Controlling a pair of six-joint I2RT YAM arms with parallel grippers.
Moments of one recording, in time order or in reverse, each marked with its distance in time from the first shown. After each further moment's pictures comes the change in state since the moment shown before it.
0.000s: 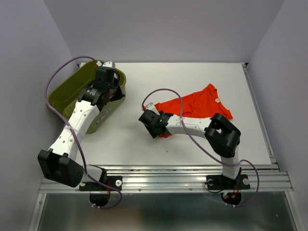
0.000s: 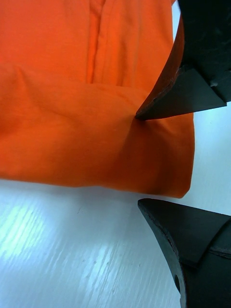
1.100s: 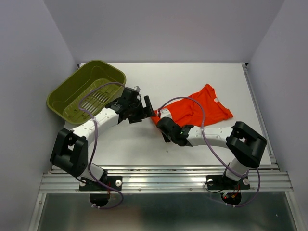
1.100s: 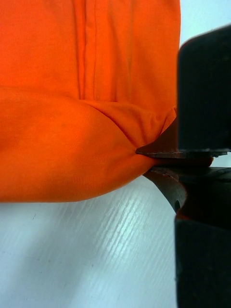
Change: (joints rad) left arm -0.193 0.127 -0.362 0.343 0.265 -0.255; right arm -0.010 -0.297 -0.475 0.408 -0.103 0.056
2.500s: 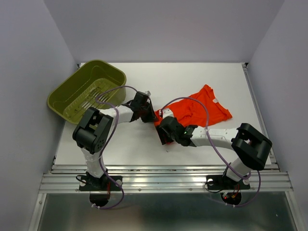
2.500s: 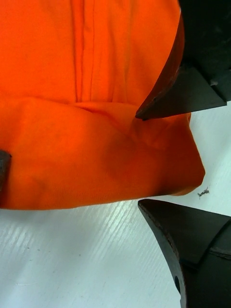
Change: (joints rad) left arm -0.027 0.362 0.001 0.354 0.077 -0.011; right arm -0.020 -0.060 -0.045 0.012 -0.083 0.009
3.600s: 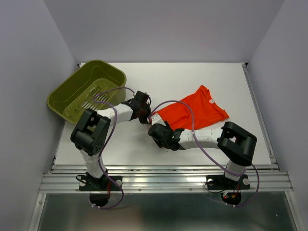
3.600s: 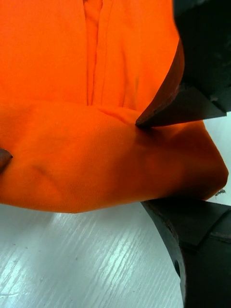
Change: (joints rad) left arm -0.012 -0.035 0.047 -0.208 -0.085 -0.052; right arm 0.121 0.150 0.121 -0.085 0.206 -0.095
